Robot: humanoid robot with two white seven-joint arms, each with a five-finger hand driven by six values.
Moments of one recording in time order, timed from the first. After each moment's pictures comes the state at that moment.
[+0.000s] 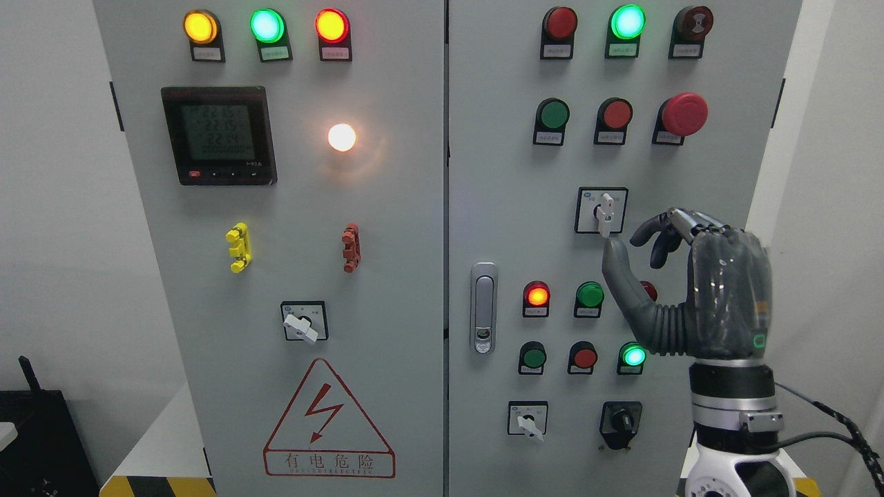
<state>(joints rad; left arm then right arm) 0.04 -0.09 0.00 0.00 0.00 -0.09 0.11 -0.53 0.00 -0.03 -1.90 0.93 -0.13 -0.16</state>
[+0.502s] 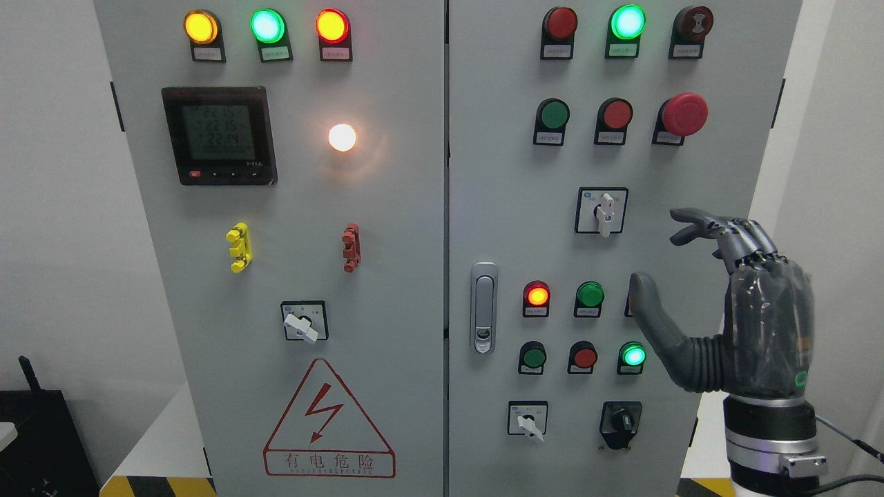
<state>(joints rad) 0.04 -0.09 0.00 0.00 0.00 -0.09 0.11 -0.46 0.00 -0.09 -1.96 0.93 -0.20 -0.17</state>
